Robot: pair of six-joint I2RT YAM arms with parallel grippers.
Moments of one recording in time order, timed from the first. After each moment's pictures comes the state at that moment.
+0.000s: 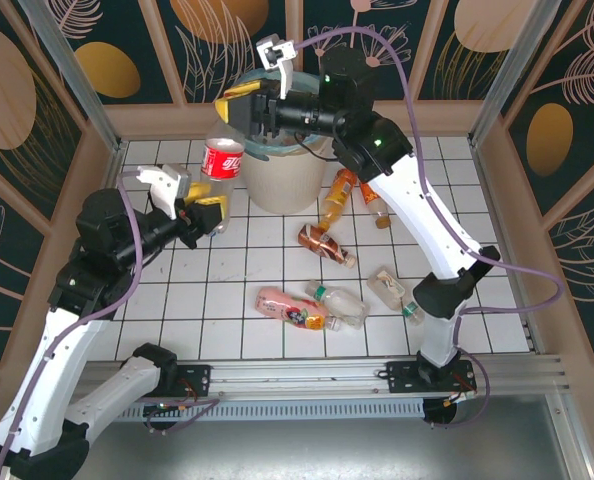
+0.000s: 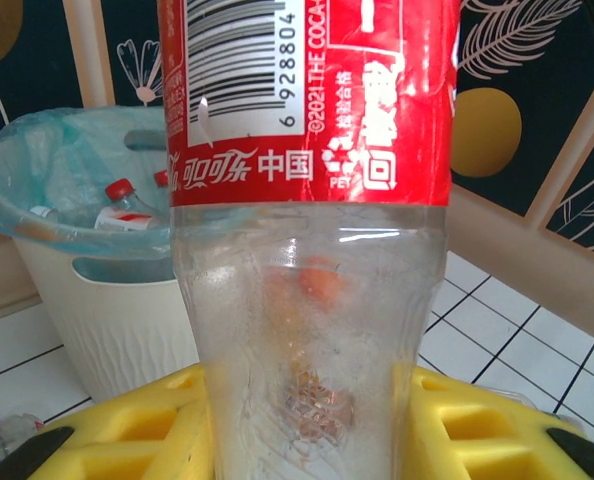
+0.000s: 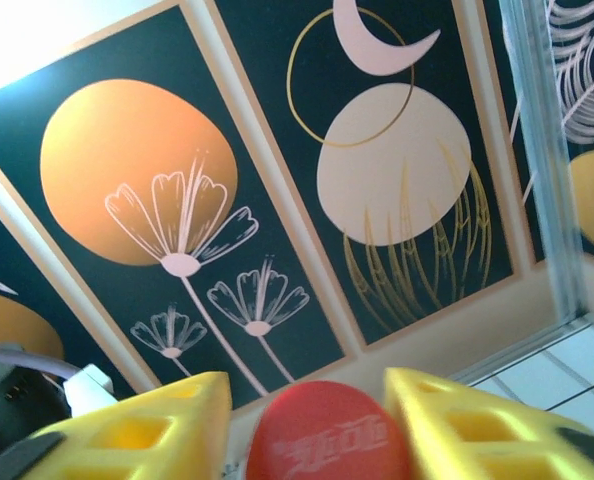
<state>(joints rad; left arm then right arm) -0.39 0.82 1.15 -0.50 0.38 -0.09 0.77 1.87 2.36 -0.43 -0.63 0.39</state>
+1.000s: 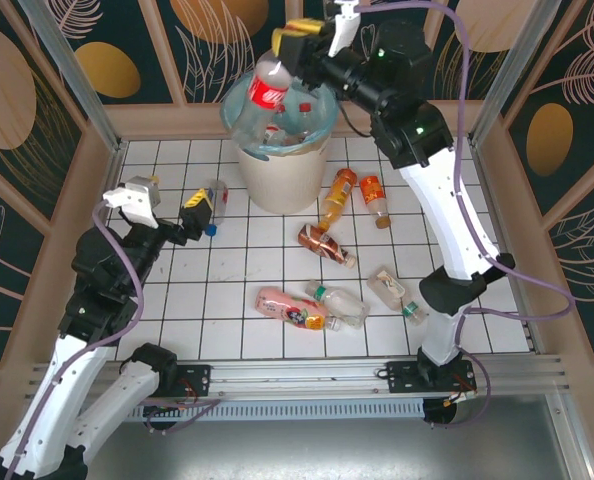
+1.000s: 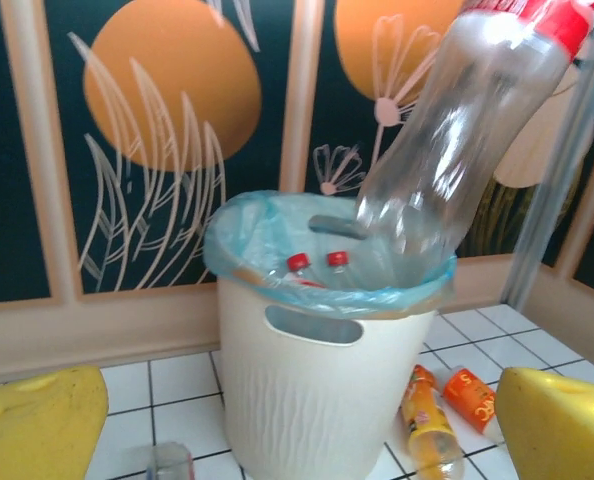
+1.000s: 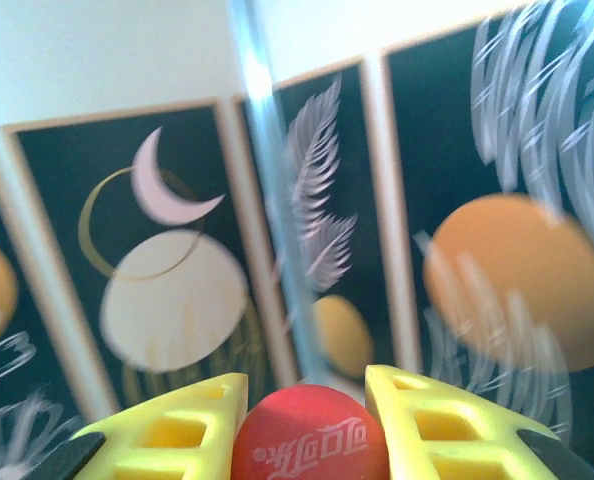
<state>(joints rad) -0.39 0.63 0.88 -0.19 -0.03 -0.14 0.63 1.85 2.50 -0.43 -0.26 0.18</state>
